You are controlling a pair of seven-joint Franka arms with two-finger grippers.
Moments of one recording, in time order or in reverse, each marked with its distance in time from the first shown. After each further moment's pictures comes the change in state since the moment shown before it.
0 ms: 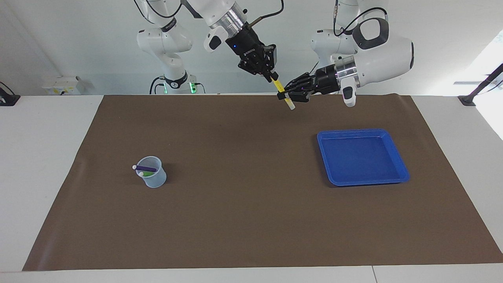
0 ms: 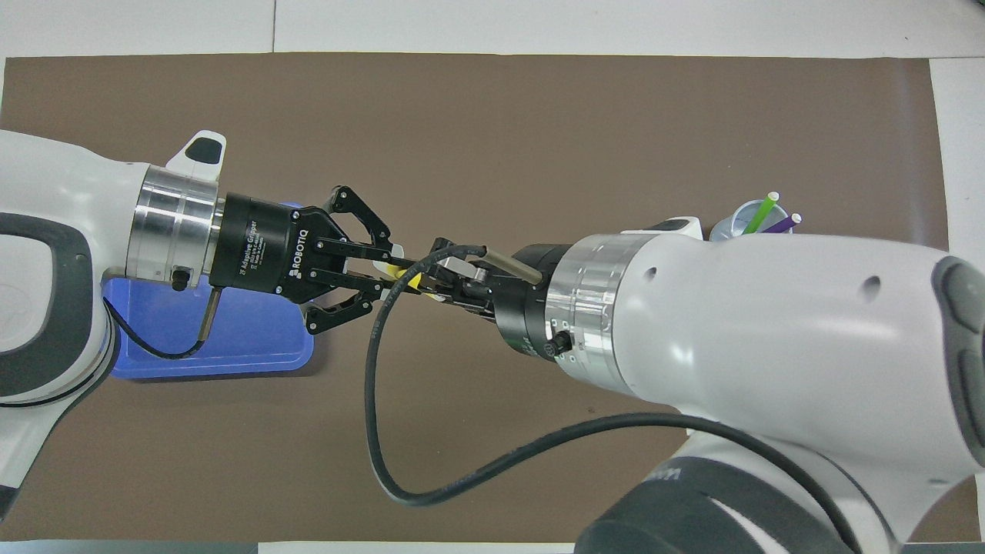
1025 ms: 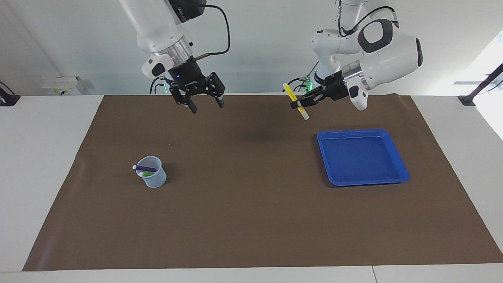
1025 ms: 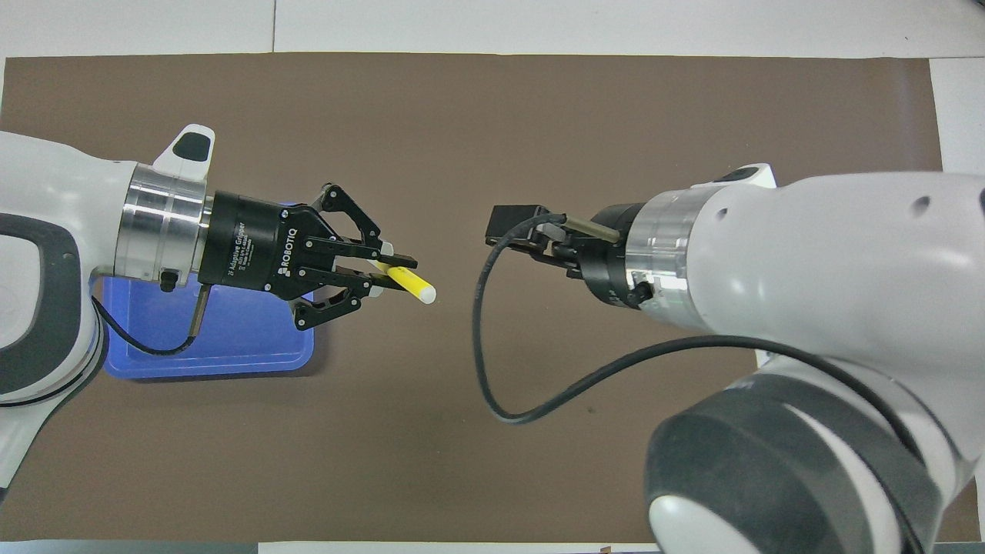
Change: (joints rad) left arm 0.031 -0.004 0.012 -0.012 0.289 -0.003 0.388; right arm -0.014 0.008 -0.290 -0.055 -0.294 -0.199 -0.512
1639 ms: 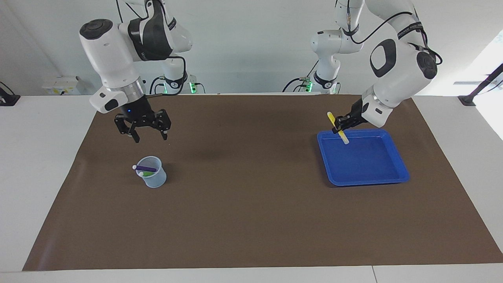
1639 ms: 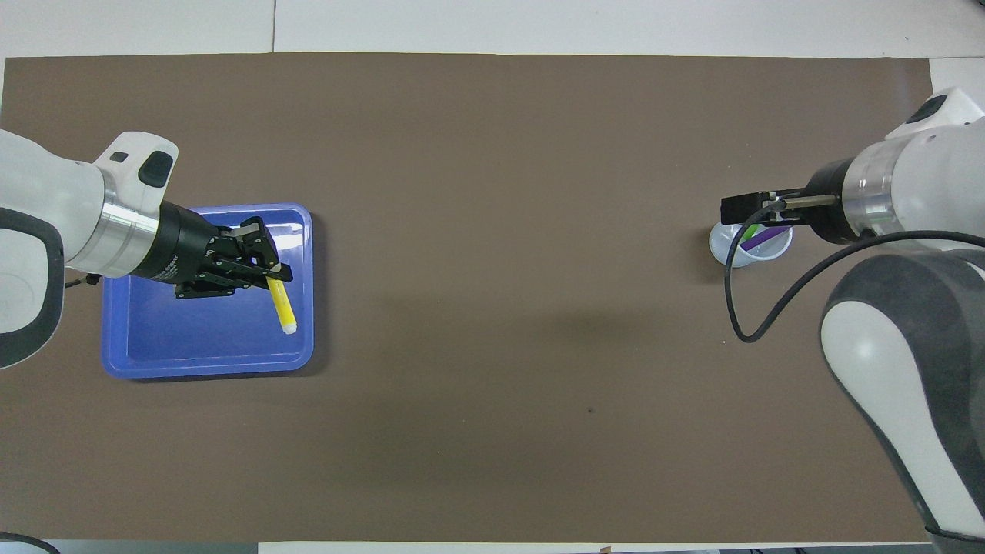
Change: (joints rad) left arm 0.102 0.107 0.006 -0.016 0.537 0.061 0.521; right arm -0.004 0.109 -0.196 -0.068 -0.220 0.107 -0.284
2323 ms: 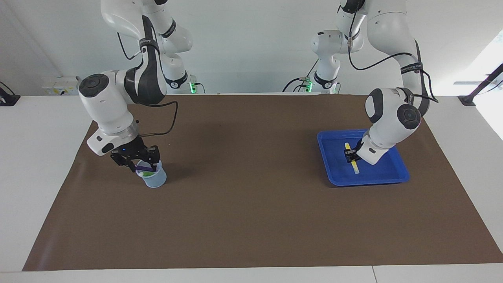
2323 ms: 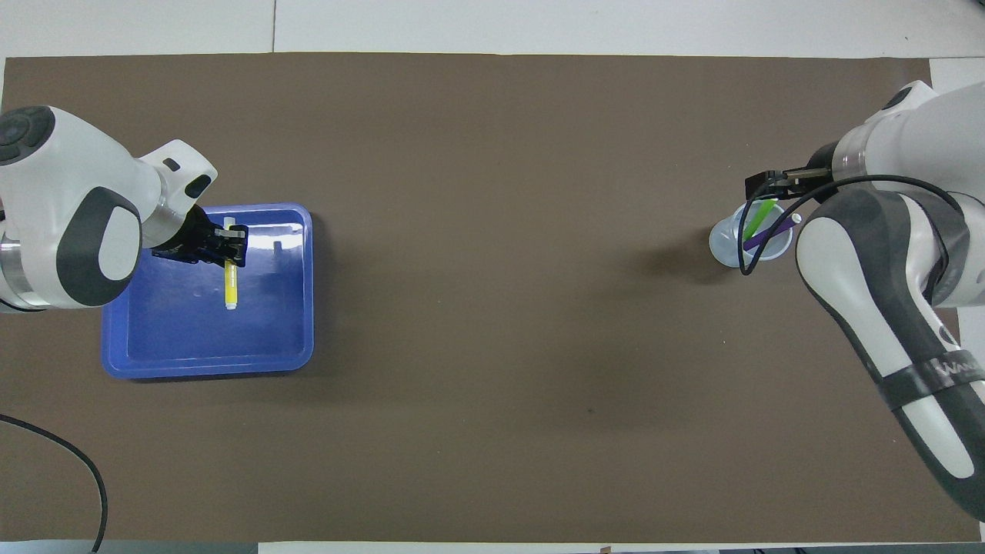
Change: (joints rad) left arm 0.037 0.218 -0.001 -0.006 0.203 0.187 0.149; right arm 0.000 0.177 -0.047 0.002 -0.019 0.129 -0.067
